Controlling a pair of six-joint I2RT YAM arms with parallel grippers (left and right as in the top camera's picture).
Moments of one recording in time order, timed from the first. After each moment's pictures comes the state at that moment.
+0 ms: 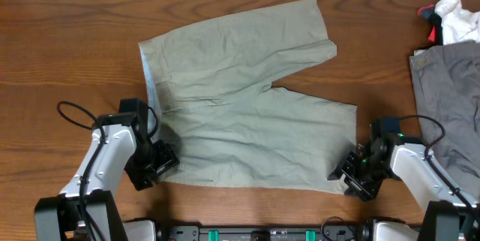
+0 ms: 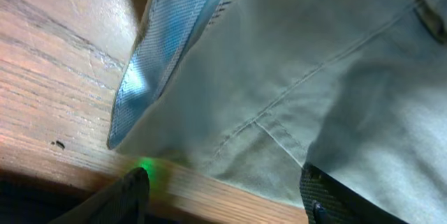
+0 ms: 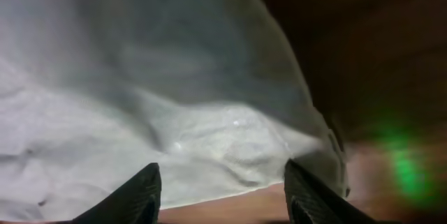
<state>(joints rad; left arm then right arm) 0.09 1.44 0.72 -1.06 0.15 -0.49 -0.08 1.37 0.52 -0.90 -0.36 0.58</state>
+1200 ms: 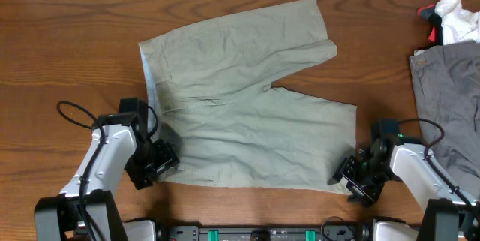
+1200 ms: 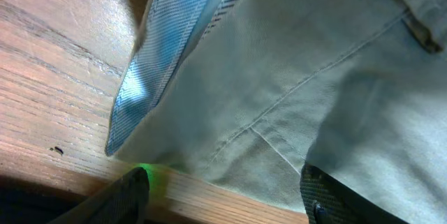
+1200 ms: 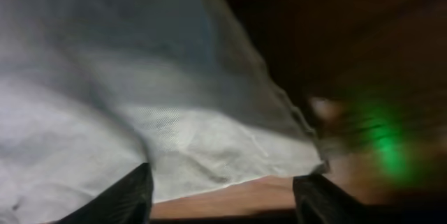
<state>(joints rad) 0.09 1.44 0.72 -1.05 0.15 -0.49 -0.08 1.38 0.51 -0.94 -0.34 0.59</state>
